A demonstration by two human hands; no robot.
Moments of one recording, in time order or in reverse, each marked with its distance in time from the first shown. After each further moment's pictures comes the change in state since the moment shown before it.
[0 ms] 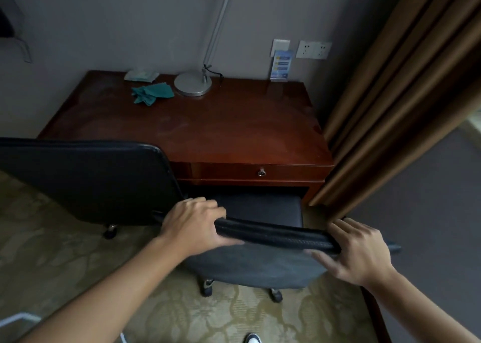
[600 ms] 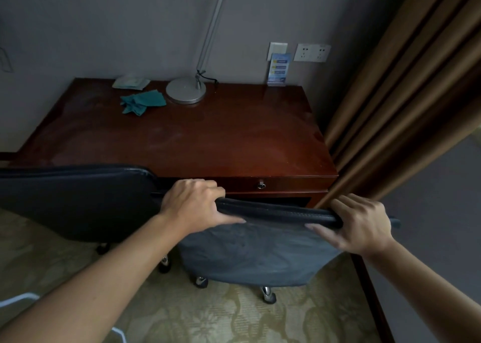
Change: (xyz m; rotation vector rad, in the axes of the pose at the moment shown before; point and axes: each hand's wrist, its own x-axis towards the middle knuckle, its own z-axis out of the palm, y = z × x) left_hand 0.092 -0.052 0.012 0.012 0.115 0.097; right_hand 0.092 0.047 0.025 -0.079 0.206 -0.101
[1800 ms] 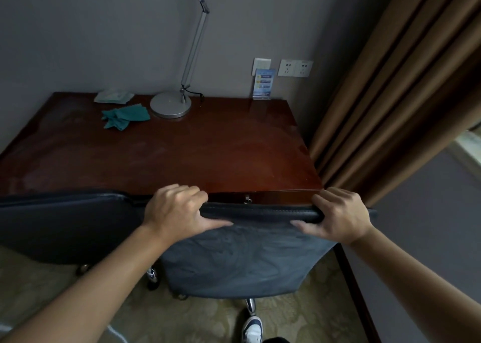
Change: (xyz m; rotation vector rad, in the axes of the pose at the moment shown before) left_hand 0.024 -0.009 0.020 0.077 0.342 0.103; right_hand 0.037 0.038 0.021 -0.013 0.098 -0.113
